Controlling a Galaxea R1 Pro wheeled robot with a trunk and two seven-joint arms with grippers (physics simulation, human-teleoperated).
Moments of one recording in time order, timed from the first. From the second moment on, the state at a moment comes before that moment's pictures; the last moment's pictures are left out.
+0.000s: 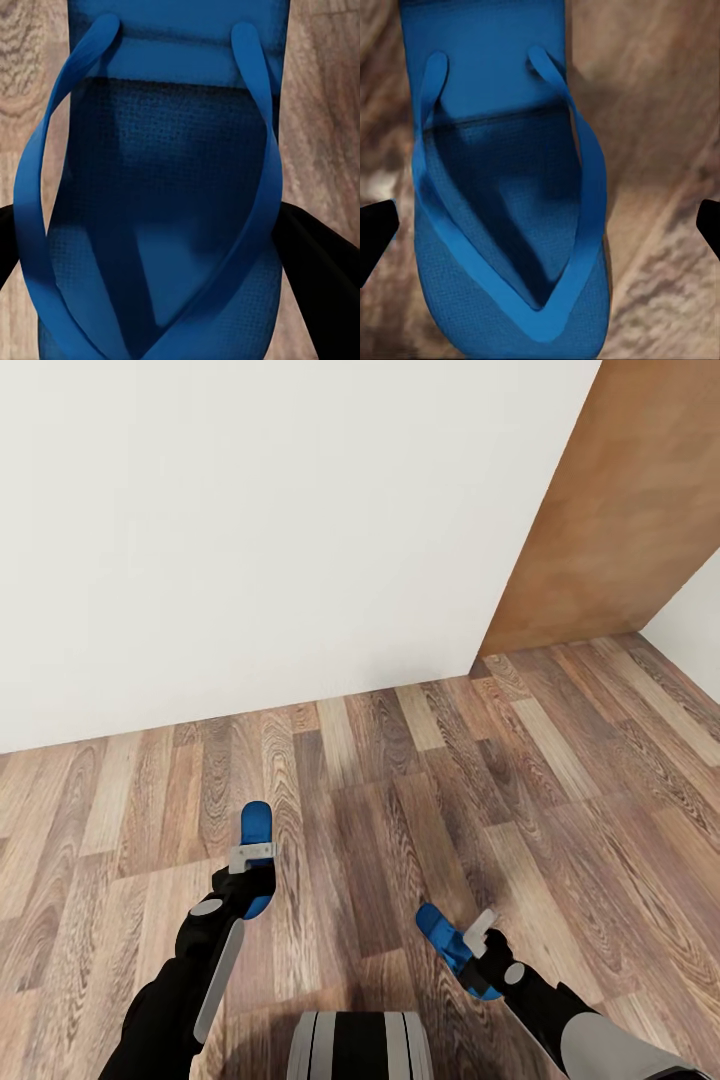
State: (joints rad) left arm -0.36 -0.10 -0.04 -1.36 0.05 0.54 0.18; right arm -0.66 -0.07 0.30 -0.21 0.37 -0.05 0.10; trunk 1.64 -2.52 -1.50
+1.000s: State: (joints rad) left arm -0.36 -0.10 -0.04 -1.36 0.05 0.54 0.18; right arm -0.66 -0.07 0.30 -0.22 0.36 -0.06 0.11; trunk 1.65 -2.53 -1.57
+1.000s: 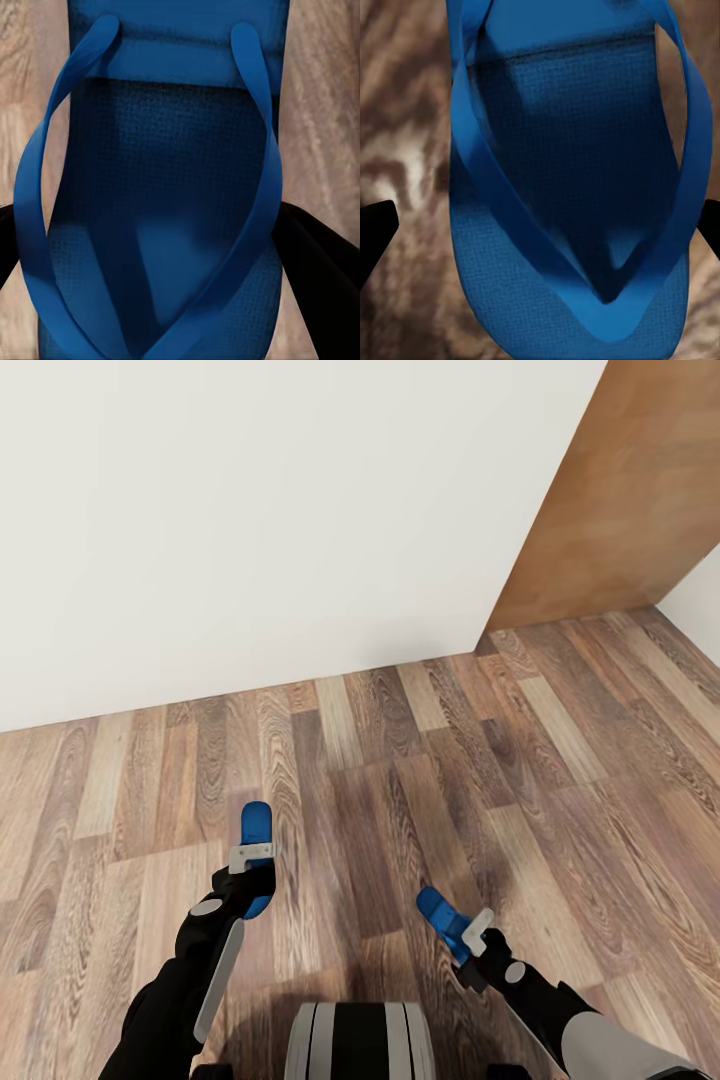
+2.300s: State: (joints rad) left arm -0.36 -0.10 -0.04 -1.36 0.05 0.54 0.18; right arm -0.66 -0.08 0.30 -0.22 0.36 -0.07 0.11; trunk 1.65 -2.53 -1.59
